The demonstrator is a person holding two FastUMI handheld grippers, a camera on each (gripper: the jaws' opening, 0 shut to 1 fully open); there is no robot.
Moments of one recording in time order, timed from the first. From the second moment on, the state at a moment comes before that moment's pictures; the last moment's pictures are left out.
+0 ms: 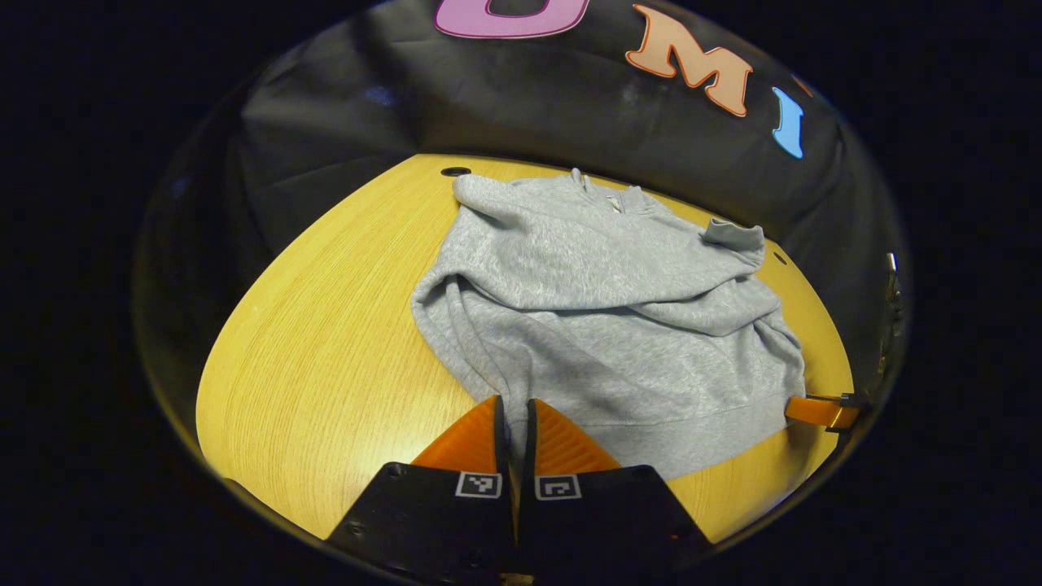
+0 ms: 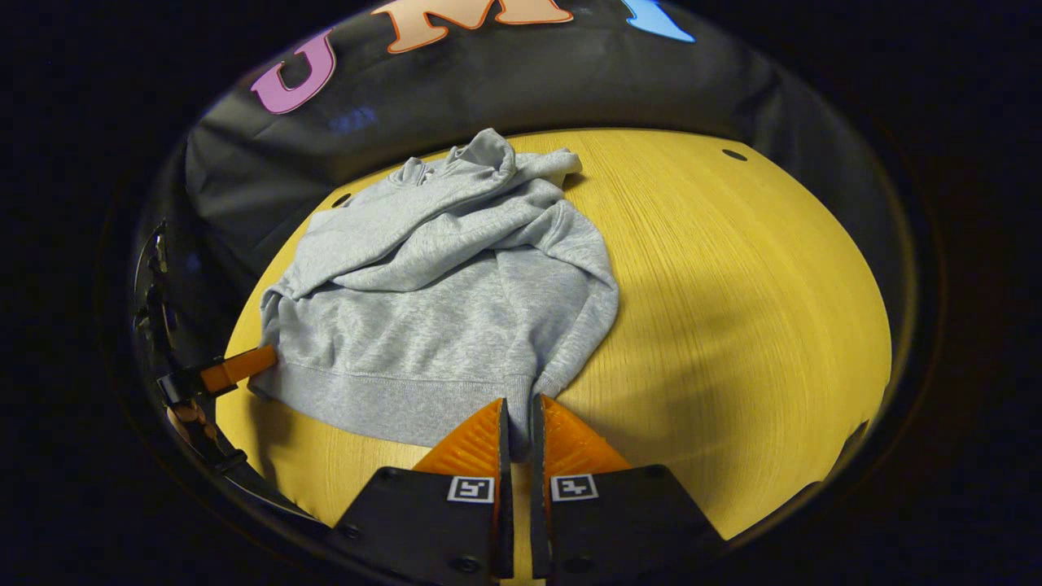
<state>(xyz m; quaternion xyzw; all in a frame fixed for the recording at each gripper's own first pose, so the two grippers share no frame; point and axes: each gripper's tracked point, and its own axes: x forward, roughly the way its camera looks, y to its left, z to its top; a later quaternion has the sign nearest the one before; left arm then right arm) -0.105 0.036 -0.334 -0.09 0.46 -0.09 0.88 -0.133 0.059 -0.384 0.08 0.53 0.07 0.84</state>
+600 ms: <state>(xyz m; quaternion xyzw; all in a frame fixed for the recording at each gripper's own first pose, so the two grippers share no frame) -0.101 0.039 -0.323 -0.13 0.48 -0.04 0.86 -0.125 0.063 -0.363 0.08 0.48 0.14 0.86</state>
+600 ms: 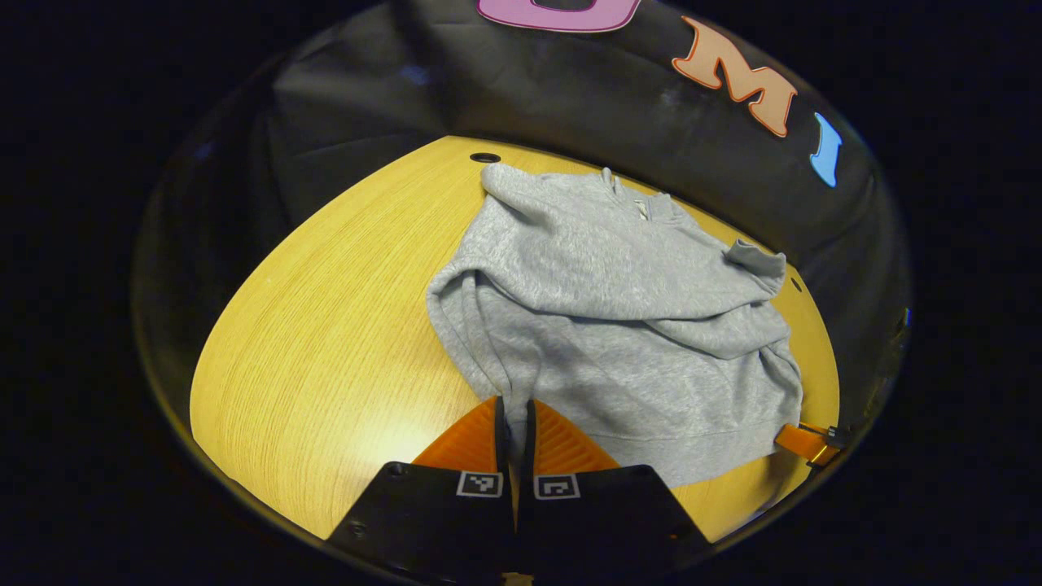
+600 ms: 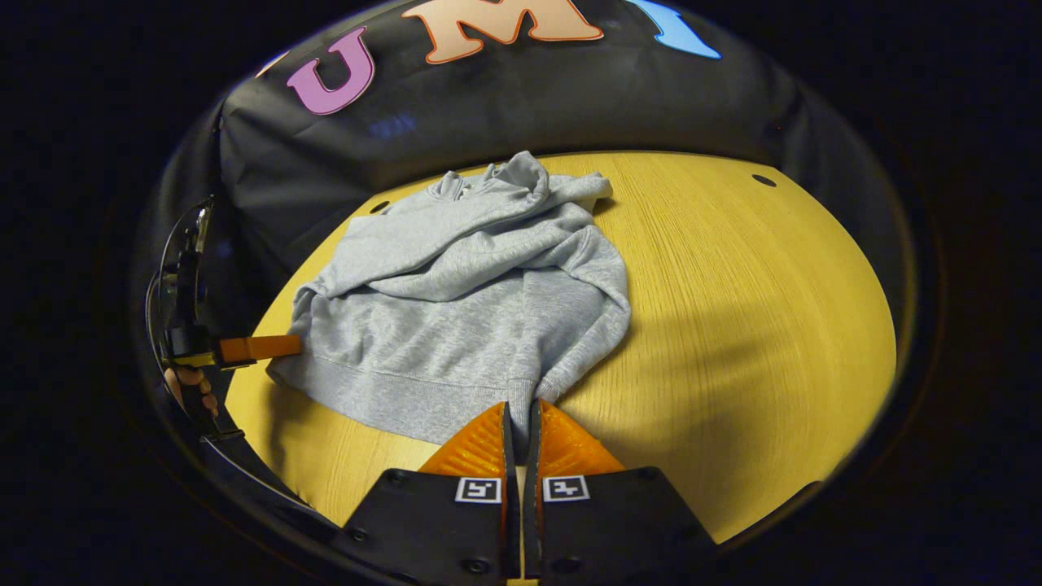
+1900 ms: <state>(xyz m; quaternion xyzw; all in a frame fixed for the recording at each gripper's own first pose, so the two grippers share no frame) 0.023 0.038 -0.232 -0.26 0.45 -0.08 0.85 0.026 0.100 -0.258 0.26 0.45 0.13 0.84</state>
